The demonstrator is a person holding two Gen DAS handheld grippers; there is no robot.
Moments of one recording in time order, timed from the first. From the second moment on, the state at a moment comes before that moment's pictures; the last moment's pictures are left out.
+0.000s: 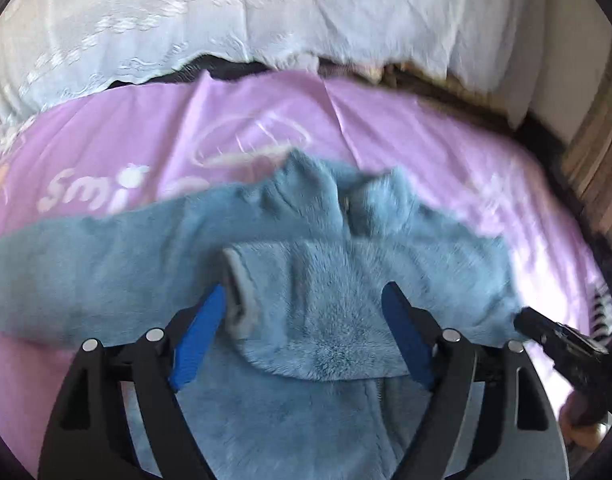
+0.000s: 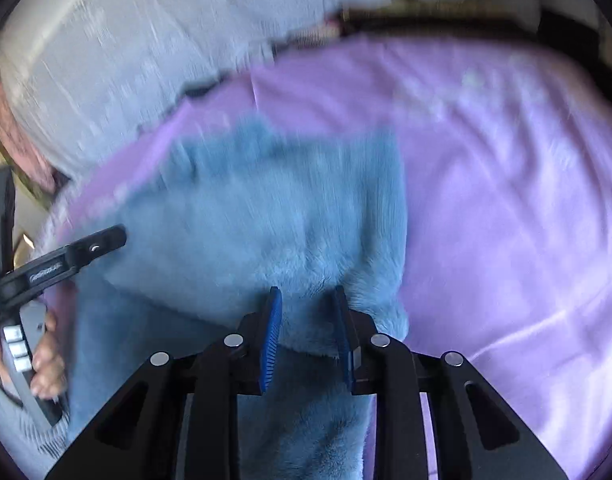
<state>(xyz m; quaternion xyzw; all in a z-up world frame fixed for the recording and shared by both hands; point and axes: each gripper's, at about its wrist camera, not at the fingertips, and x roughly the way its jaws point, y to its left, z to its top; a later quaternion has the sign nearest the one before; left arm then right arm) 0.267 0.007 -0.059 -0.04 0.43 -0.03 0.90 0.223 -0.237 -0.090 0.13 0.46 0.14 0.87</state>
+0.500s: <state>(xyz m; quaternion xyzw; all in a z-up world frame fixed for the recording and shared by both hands) 0.285 -0.028 -0.052 0.01 0.43 -0.03 0.90 0.302 -0.214 -0.069 0.12 0.47 0.14 0.86</state>
